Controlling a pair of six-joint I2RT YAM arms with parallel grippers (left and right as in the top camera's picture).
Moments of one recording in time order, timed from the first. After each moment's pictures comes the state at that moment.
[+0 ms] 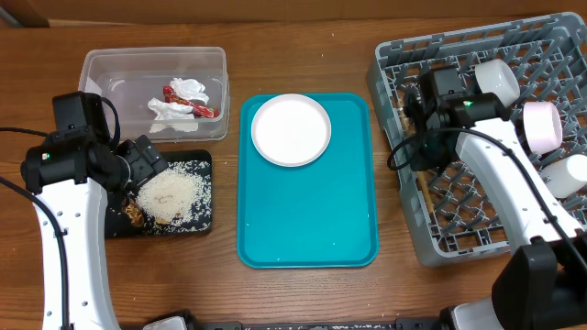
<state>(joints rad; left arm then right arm) 0.24 1.37 1.33 -1.23 -0.05 -0.45 0.16 1.66 1.35 -1.11 0.09 -0.11</state>
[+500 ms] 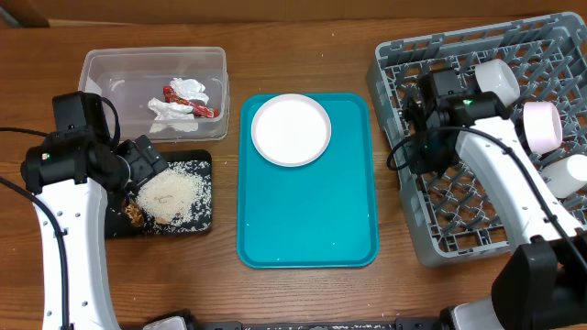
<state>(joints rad) 0.24 1.37 1.33 -1.23 -0.05 -0.45 0.17 1.67 1.39 -1.17 0.07 -0.07</state>
